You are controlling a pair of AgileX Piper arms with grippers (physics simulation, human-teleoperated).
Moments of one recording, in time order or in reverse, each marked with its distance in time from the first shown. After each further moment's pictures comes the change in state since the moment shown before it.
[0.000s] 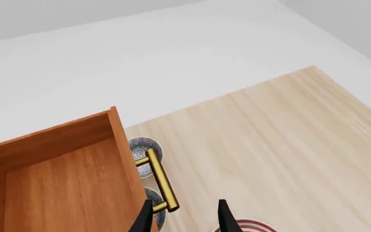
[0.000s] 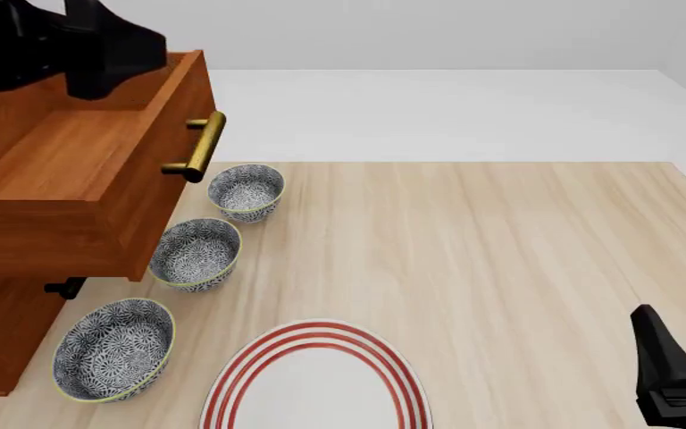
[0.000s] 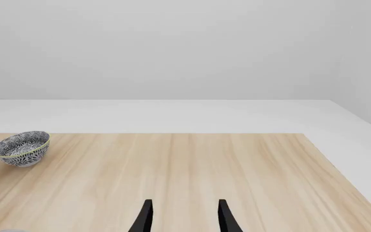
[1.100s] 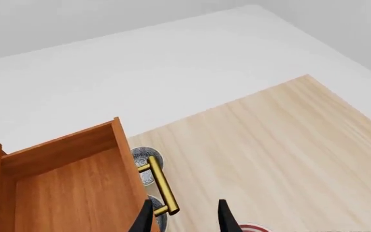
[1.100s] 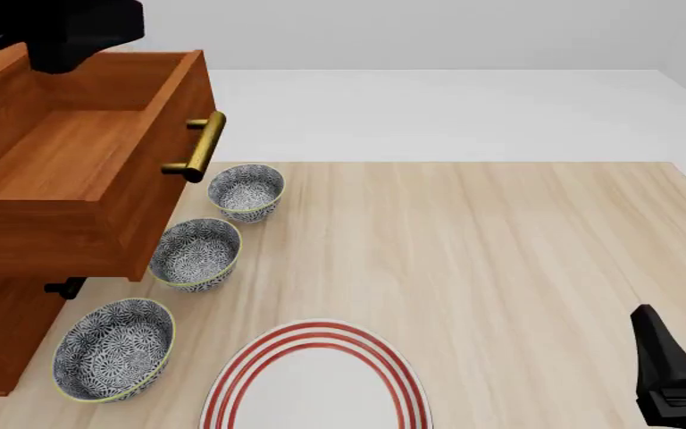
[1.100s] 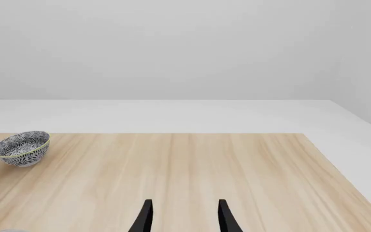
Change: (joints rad) left arm -0.008 -0.023 -0.057 0.030 0.019; right arm 0.000 0.000 0.000 0.000 0.000
